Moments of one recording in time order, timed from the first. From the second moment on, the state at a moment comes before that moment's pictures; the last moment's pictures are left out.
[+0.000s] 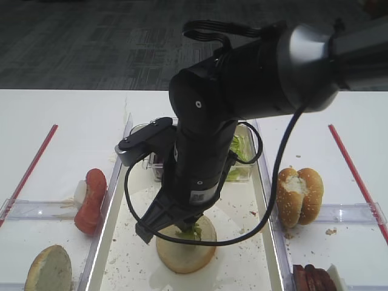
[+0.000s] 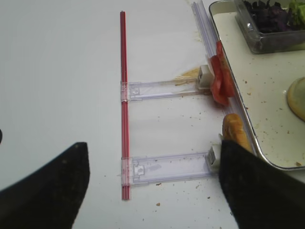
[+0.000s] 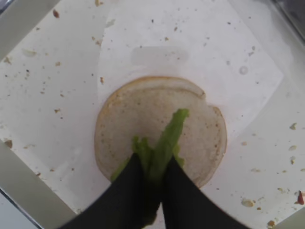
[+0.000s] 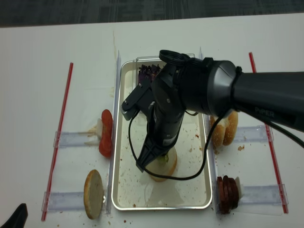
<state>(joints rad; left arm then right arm) -0.02 -0.02 -0.49 0.00 1.18 -0.03 0.84 1.87 -1.26 0.08 0.84 -0.06</state>
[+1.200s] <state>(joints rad) -0.02 -0.02 -0.49 0.00 1.18 -0.03 0.84 1.87 -1.26 0.05 0.83 -0.06</state>
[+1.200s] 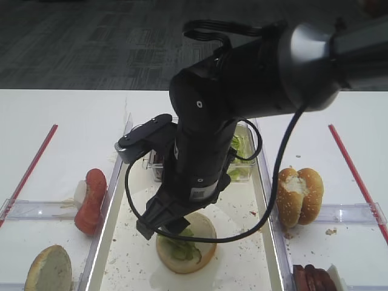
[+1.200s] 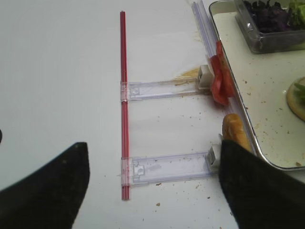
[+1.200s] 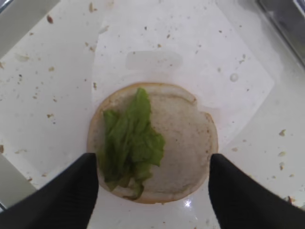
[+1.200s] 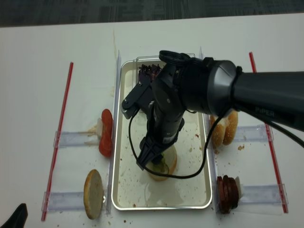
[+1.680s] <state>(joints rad) -0.02 -0.02 -0.49 0.00 1.18 -0.03 0.75 1.80 -1.38 -0.13 0.87 0.06</state>
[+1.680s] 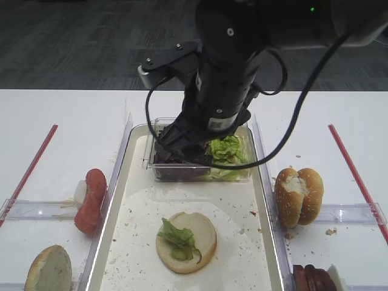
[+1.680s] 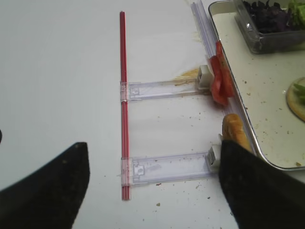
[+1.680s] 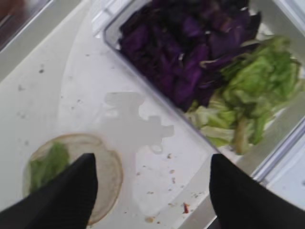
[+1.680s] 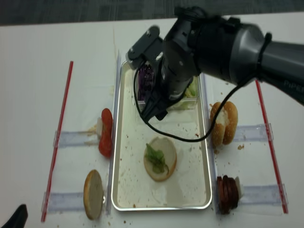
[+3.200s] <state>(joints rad) -0.02 -0.02 -0.49 0.00 1.18 -0.03 -0.01 1.79 -1.38 0.05 1.03 -0.09</state>
